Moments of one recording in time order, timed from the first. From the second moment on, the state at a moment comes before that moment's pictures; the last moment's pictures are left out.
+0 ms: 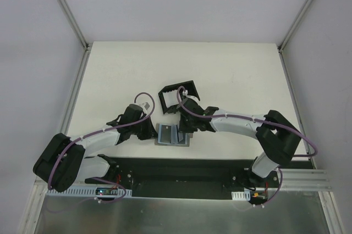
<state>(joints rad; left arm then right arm) -0.53 1.21 0.37 -0.06 0.34 -0.74 0.98 1.62 0.95 -0.36 0.09 0.88</state>
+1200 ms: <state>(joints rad) -0.53 1.22 0.35 -0.03 0.33 -0.77 0.99 1.51 1.00 -0.28 0.02 0.83</state>
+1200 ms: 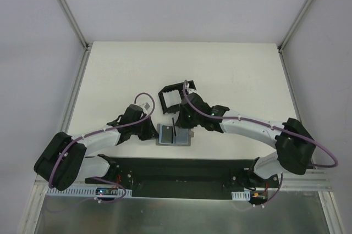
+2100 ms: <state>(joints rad) -0.53 1.22 0.35 -0.03 0.33 -0.77 0.97 1.50 0.90 -0.48 0.14 0.86</state>
